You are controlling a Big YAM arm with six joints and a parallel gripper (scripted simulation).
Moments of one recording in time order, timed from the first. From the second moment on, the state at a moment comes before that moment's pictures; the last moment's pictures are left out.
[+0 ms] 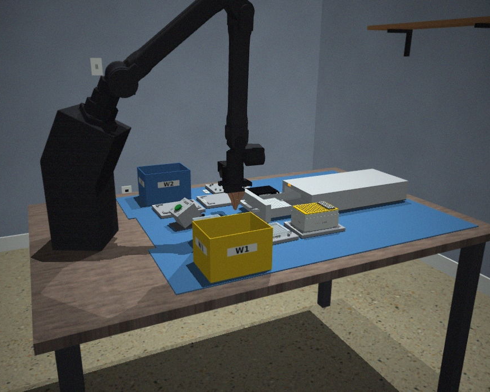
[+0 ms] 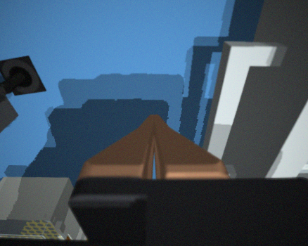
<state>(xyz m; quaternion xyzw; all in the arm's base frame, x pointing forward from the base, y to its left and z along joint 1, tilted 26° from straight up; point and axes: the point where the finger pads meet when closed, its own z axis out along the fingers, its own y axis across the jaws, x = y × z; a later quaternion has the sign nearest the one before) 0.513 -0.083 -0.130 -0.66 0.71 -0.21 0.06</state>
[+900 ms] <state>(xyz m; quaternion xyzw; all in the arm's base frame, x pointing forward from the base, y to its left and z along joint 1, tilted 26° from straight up) 0.536 -0.085 -0.119 -0.66 0.71 -0.22 0.06</state>
